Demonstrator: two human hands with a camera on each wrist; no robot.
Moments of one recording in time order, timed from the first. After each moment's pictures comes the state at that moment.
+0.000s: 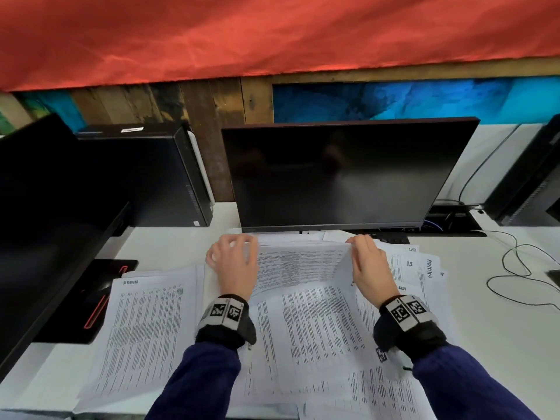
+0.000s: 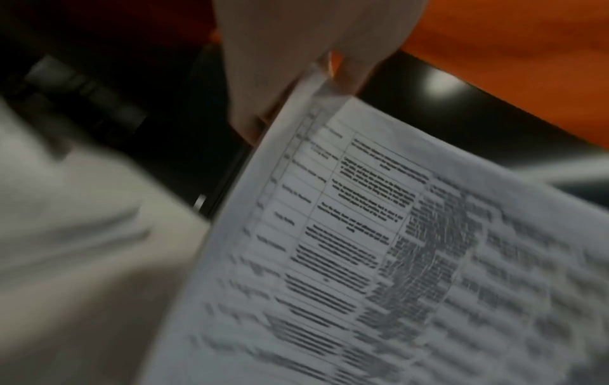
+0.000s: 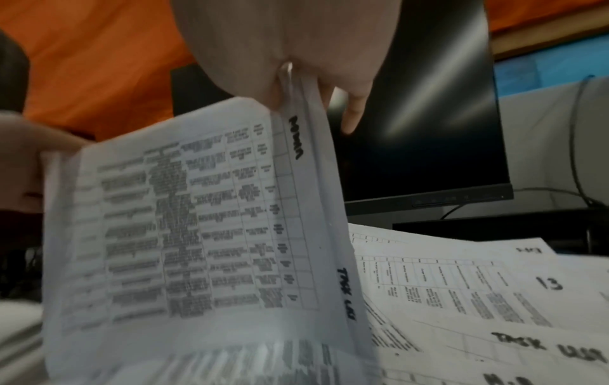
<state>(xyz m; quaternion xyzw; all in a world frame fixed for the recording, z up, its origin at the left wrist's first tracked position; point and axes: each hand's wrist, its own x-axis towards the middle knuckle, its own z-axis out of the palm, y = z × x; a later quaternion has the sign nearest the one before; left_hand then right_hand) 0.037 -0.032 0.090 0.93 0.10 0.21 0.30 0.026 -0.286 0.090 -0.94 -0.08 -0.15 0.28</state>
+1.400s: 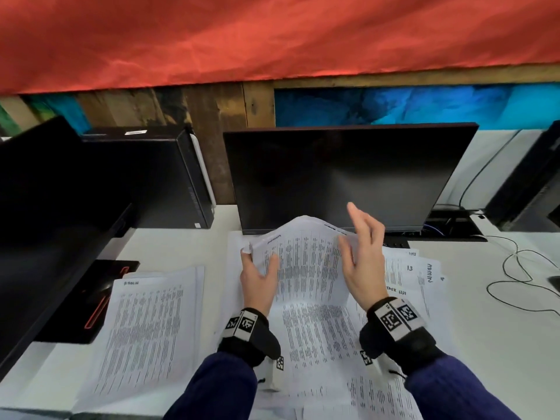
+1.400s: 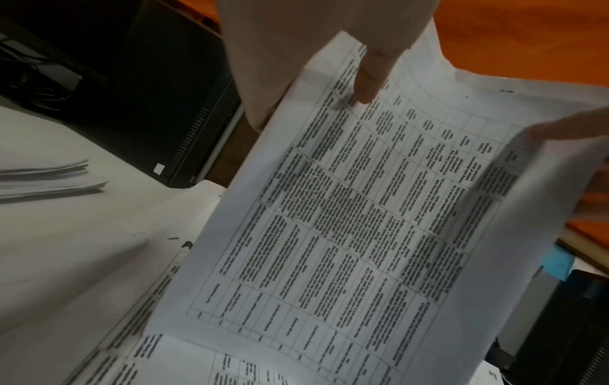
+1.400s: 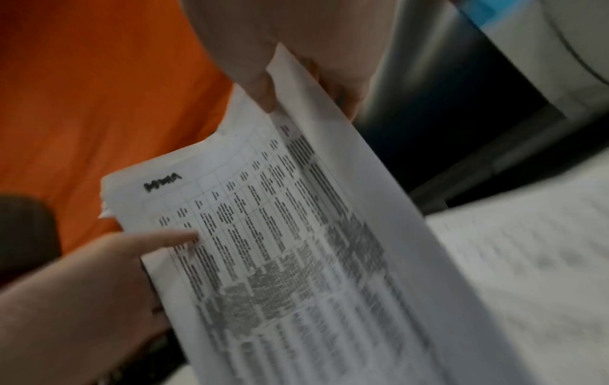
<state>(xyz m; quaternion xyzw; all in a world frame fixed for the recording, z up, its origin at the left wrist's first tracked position) 0.012 -0.075 0.086 0.72 0.15 0.11 0.67 0.010 -0.253 0.125 -0.83 -0.09 -0.31 0.45</state>
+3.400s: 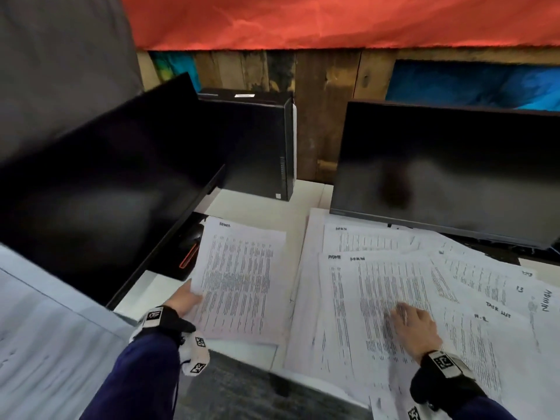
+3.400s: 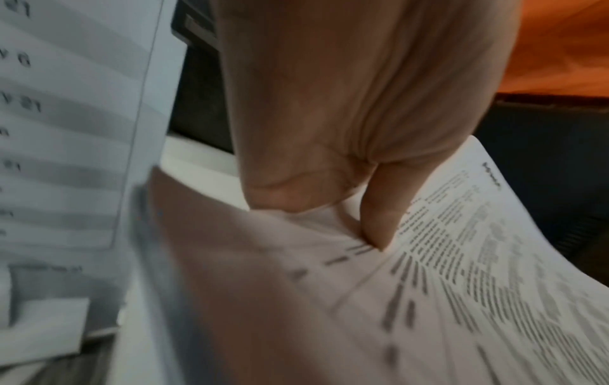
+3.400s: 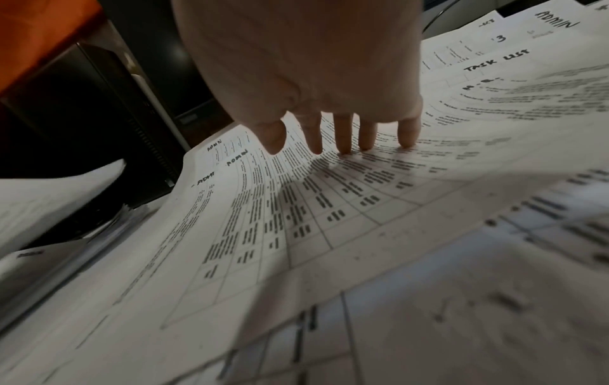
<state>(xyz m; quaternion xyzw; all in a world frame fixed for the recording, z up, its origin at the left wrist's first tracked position) -0.070 0.272 -0.013 0.80 0.30 -0.14 0.49 -0.022 -0.211 -0.023 -0.95 0.13 0.17 0.24</state>
